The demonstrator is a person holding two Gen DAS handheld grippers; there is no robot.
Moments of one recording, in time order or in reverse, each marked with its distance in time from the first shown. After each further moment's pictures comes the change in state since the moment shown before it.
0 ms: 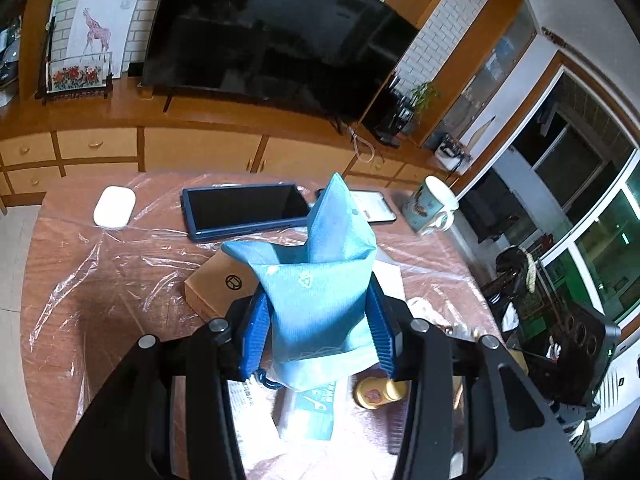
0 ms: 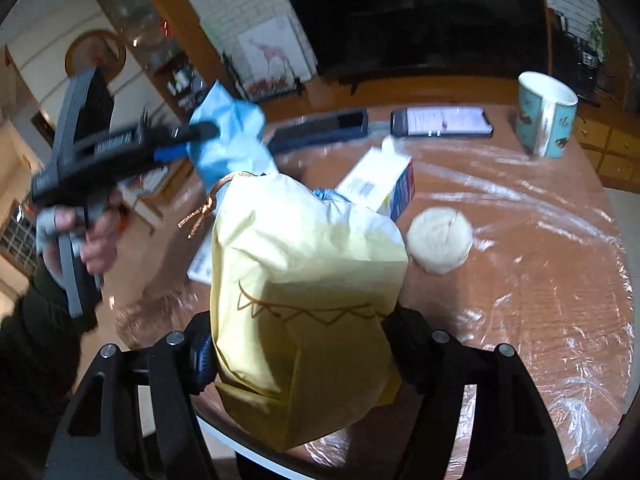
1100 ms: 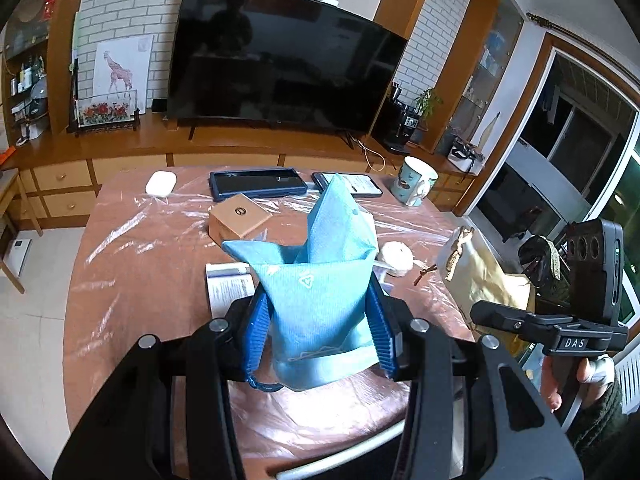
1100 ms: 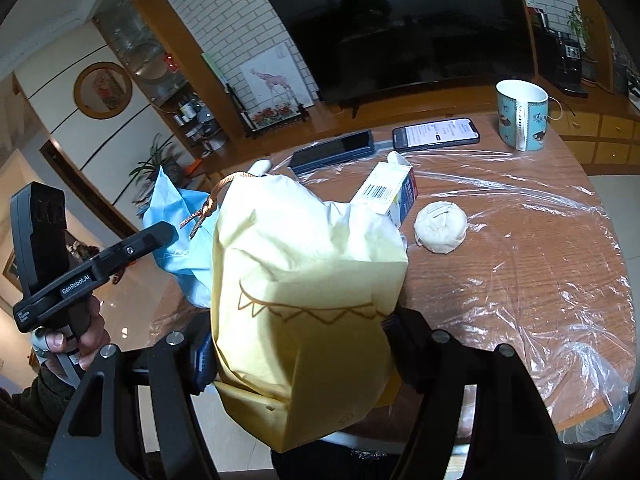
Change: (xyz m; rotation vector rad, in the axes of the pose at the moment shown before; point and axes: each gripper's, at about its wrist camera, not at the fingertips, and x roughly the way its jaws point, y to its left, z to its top) left arm -0.082 -0.062 -0.099 0.084 -0.095 0.133; right arm -0.054 0.018 -0.031 0.025 -0.070 0.043
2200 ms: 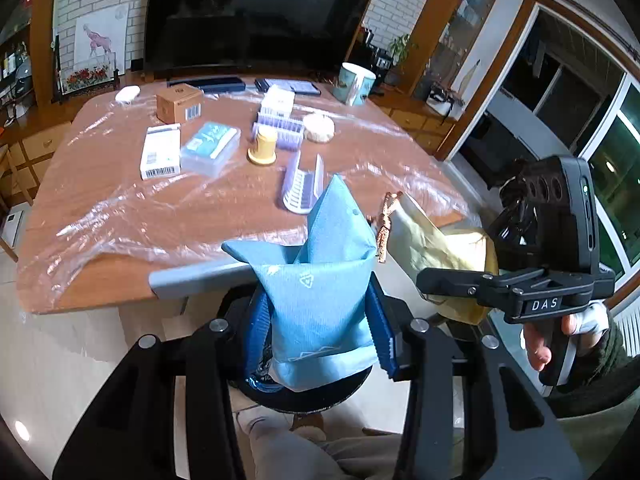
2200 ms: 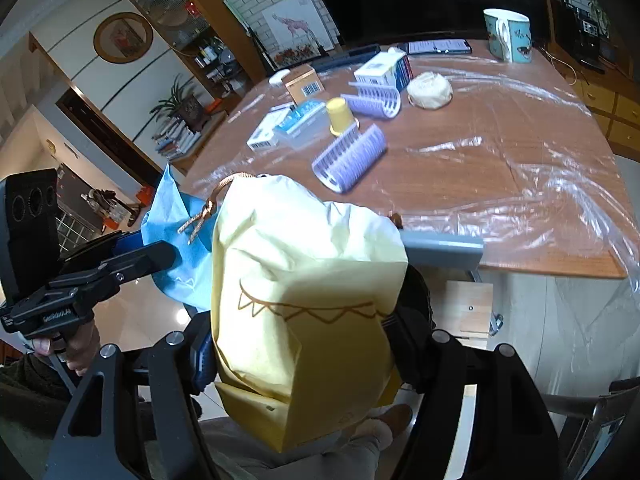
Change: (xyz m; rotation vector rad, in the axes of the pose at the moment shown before) left arm -0.034 -0.096 -0.135 0.054 0.178 -0.027; right arm -0.045 -0.005 -0.131 -0.038 0.208 0.041
